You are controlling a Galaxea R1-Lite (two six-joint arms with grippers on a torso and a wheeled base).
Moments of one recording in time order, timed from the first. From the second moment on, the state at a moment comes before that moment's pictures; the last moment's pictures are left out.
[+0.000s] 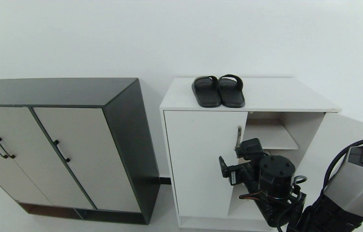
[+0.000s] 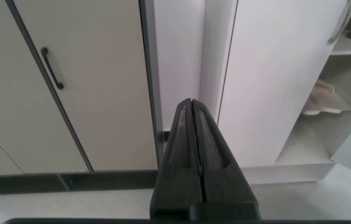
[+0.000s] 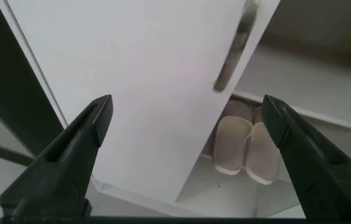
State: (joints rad) left arm -0.01 0.00 0.00 0.00 -0.05 0.02; right arm 0.77 2.08 -0.60 -1.40 -0.58 -0.06
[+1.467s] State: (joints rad) left arm -0.01 0.00 0.00 0.00 -0.05 0.01; right arm 0.76 1.97 -0.92 -0.76 -0.62 0.09
